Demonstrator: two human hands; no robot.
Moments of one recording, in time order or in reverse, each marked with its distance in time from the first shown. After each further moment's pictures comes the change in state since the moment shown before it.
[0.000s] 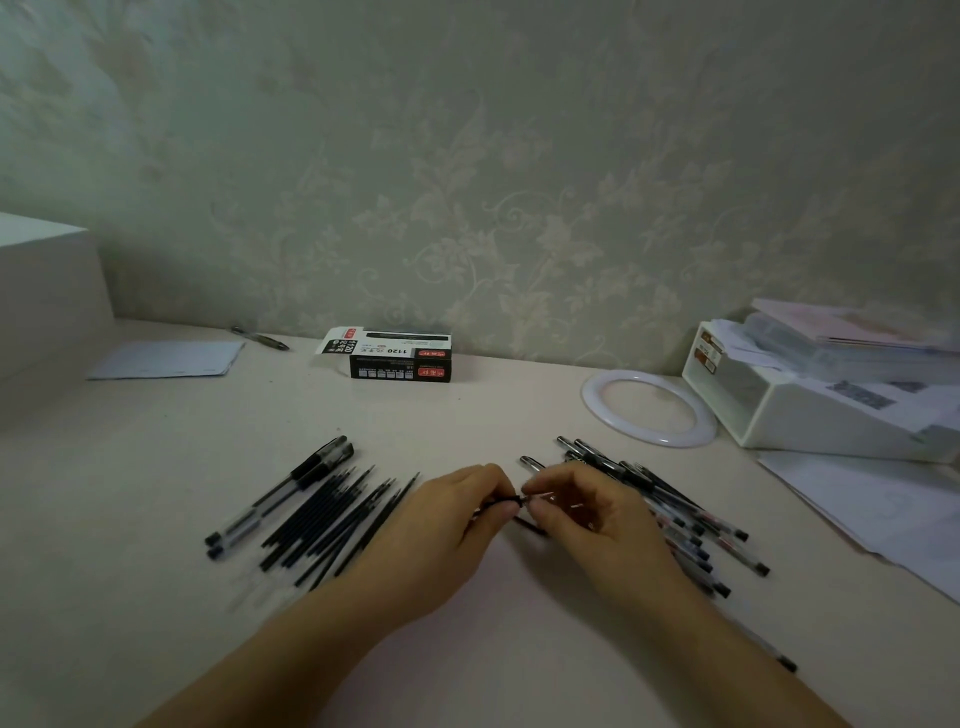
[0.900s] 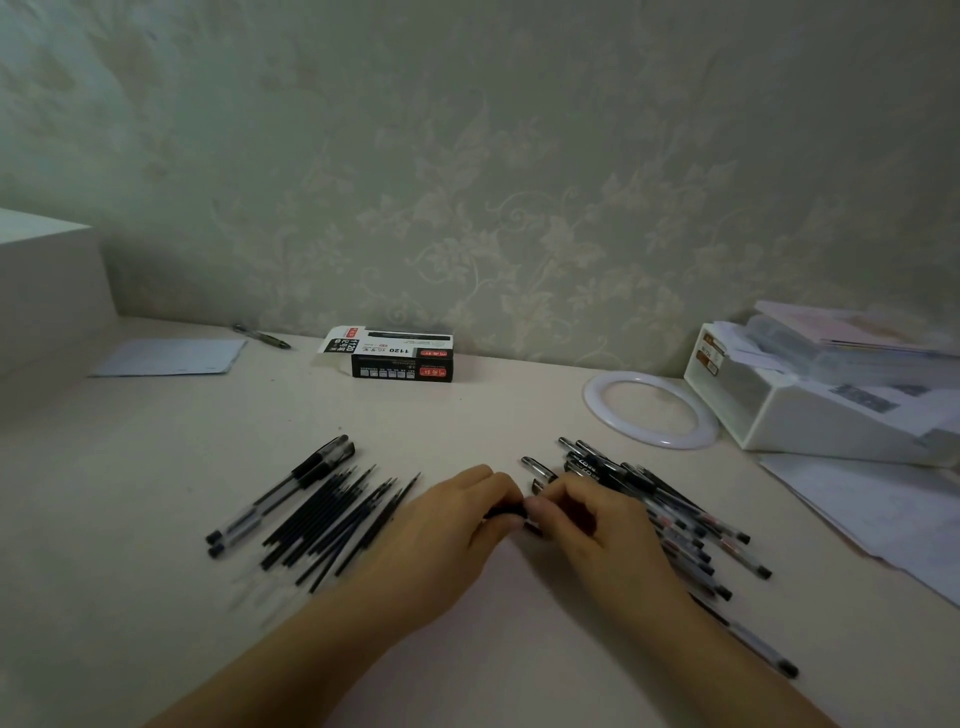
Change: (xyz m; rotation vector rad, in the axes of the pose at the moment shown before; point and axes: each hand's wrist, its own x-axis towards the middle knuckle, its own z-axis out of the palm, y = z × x) left_hand 0.002 0.004 0.002 0.050 -0.039 -0.003; right_hand -0.002 -0.003 0.005 -0.173 0.042 -0.041
